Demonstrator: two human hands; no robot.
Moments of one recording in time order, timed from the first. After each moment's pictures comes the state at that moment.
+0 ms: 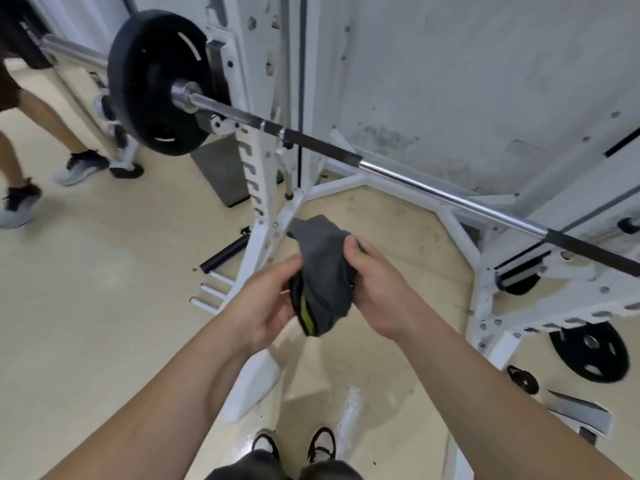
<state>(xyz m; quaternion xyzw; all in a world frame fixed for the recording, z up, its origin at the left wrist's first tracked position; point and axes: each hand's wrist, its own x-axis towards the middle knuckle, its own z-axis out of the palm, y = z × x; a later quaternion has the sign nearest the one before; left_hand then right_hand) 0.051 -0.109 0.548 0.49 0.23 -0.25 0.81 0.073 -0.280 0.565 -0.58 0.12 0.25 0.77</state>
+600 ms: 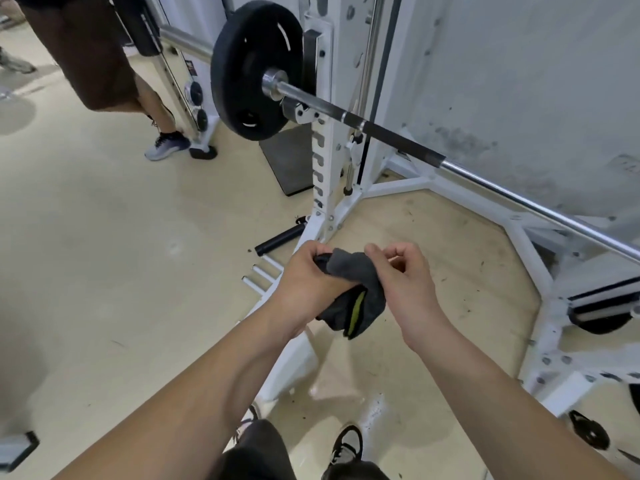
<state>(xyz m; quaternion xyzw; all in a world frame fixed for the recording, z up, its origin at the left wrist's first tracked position) 0.030 -0.074 0.559 0.71 0.26 -0.11 0.65 0.063 -0.222 0.545 -0.78 0.13 0.13 0.59</state>
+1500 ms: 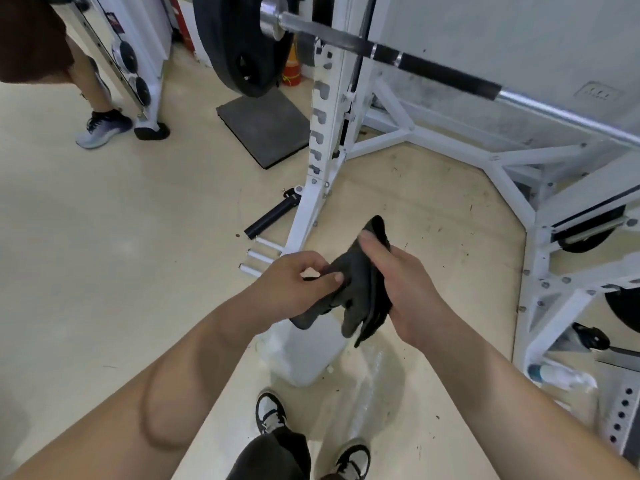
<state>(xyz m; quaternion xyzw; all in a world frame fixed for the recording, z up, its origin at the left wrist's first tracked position) 0.015 0.125 0.458 0.79 0.06 -0.31 0.52 0.013 -0.059 0.488 -0.65 0.25 0.23 0.68</state>
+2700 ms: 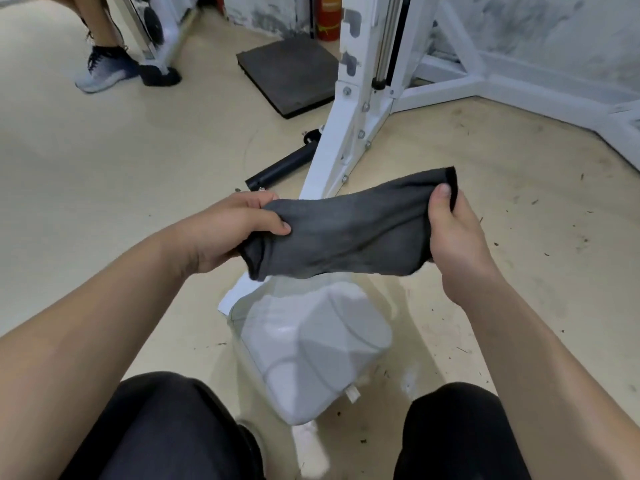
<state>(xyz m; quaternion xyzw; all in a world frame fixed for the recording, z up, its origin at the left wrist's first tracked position) 0.015 0.164 0.029 0.74 0.08 -0.25 0.63 0.030 -0.121 0.016 -0.75 0.13 0.06 0.65</state>
